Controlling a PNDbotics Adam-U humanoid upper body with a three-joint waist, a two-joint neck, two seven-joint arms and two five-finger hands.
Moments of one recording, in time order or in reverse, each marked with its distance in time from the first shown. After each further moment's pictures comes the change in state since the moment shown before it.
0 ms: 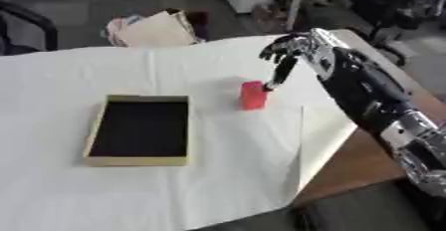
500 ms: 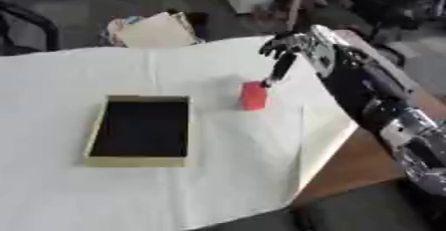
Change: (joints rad) left arm 0.000 0.000 0.000 0.000 0.000 0.000 0.000; right arm -0.008 0.000 -0.009 -0.005 0.000 0.018 -0.010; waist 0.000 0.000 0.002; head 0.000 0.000
